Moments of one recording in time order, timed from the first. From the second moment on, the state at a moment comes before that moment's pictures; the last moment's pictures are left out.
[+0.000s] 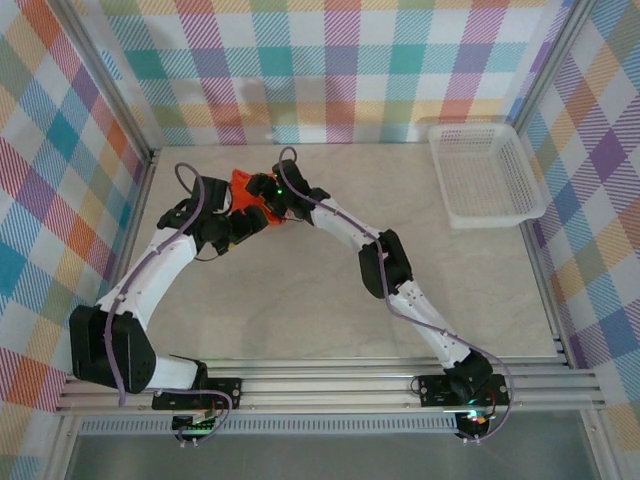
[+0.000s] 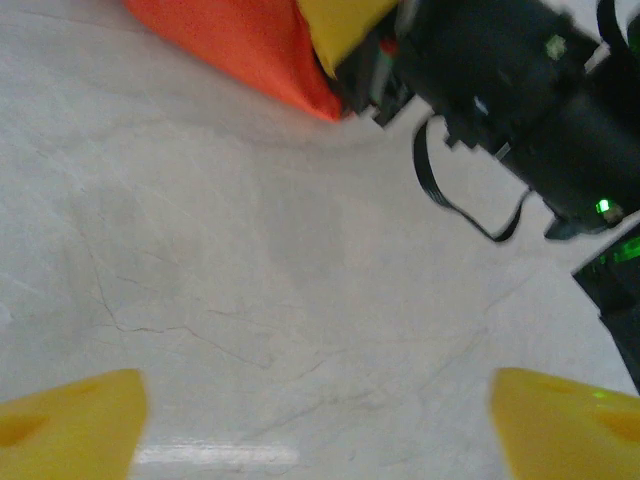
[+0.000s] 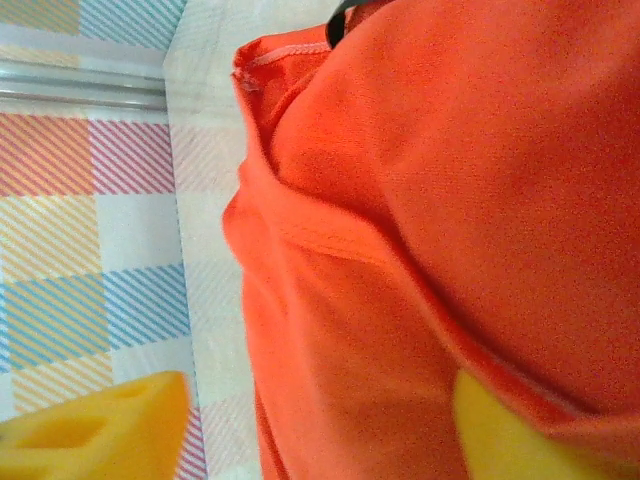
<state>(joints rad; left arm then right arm) -0.22 1.36 1.13 -0.71 0.16 -0.70 0.71 2.83 2.61 -0.31 -0.27 1.18</state>
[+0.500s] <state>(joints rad) -0.22 1.30 1.03 -0.51 -0.32 -0.49 0.51 1.81 1.65 -0.42 -0.24 0.63</state>
